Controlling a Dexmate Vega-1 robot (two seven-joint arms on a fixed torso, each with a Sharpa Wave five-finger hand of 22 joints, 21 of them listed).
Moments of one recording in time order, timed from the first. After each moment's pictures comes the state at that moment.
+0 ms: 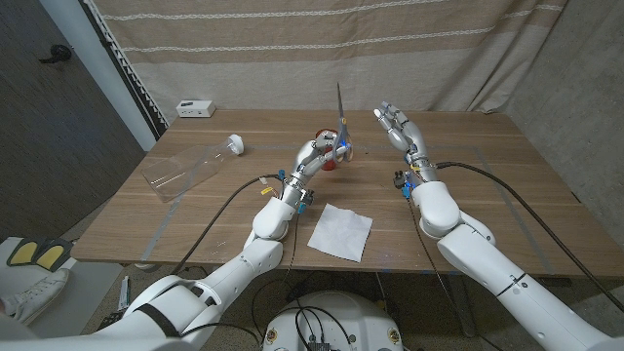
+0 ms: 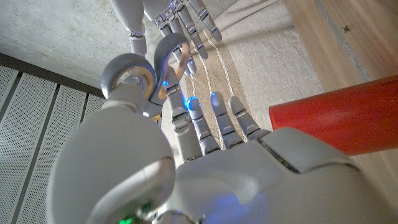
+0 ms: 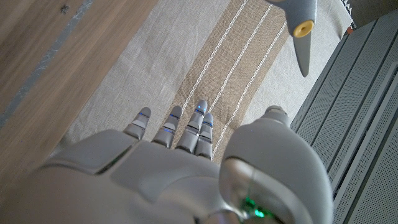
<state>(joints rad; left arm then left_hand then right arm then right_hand) 0.72 0.15 0.58 -0.85 -0.43 -1.04 -0.27 0.87 0.00 0.48 -0.17 0.20 1.16 -0.05 0.20 0.23 0.16 -0.21 1.14 1.16 0.07 -0.04 0.93 1.19 -0.09 -0.03 0.94 0.29 -1.10 -0.56 -0.40 -1.94 0.16 0.08 -0.44 0.66 0.10 -0.26 0.08 0.49 0.24 -0.13 0.21 0.22 0.41 -0.19 0.23 0.23 0.16 -0.04 0.18 0.33 -0.03 0.18 0.21 0.19</state>
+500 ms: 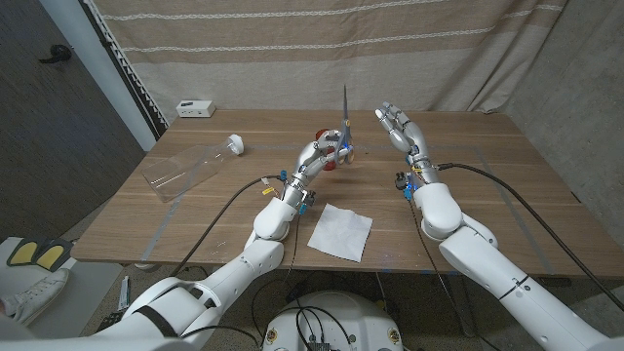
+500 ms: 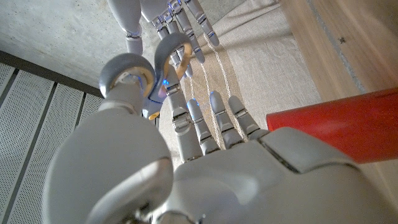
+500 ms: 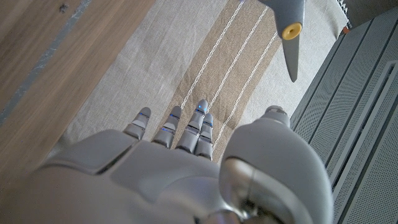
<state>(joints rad) 0.73 0.16 0.59 -0.88 -0.45 -1.00 -0.29 0.83 -0.04 0.55 -0.21 0.20 1.14 -0.06 0.26 0.25 0.16 -0.21 0.77 0.78 0.18 -0.04 0.63 0.84 -0.08 -0.04 0.98 0.25 -1.12 -0.57 -0.39 -1.95 0.16 0.09 -0.44 0.66 0.10 -0.26 0.07 0.49 0.24 -0.13 0.21 0.22 0.41 -0.19 0.23 0.23 0.16 -0.04 0.18 0.33 -0.03 0.18 0.21 0.19</state>
